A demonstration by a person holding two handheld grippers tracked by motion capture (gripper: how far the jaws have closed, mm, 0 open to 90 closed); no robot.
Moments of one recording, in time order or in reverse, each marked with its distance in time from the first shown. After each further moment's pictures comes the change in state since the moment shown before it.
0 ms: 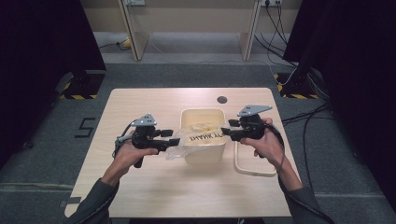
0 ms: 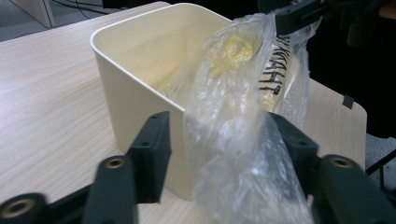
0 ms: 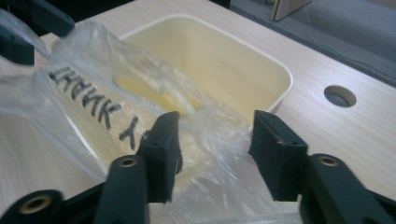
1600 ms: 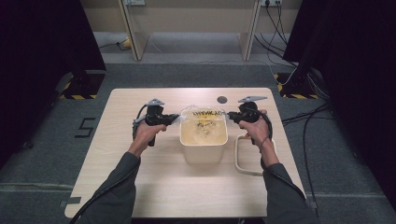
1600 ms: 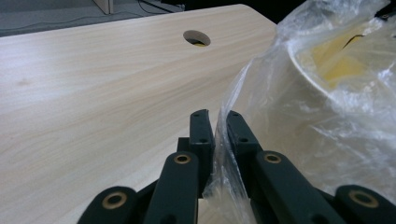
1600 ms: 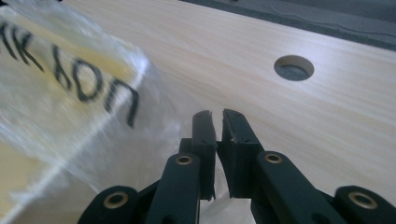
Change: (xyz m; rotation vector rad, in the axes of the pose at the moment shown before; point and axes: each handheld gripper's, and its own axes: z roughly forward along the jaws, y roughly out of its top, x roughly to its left) left arm 0.089 0.006 0.079 -0.006 0.159 -0.159; right arm -0.074 -0.013 0.071 0.019 -0.108 0.218
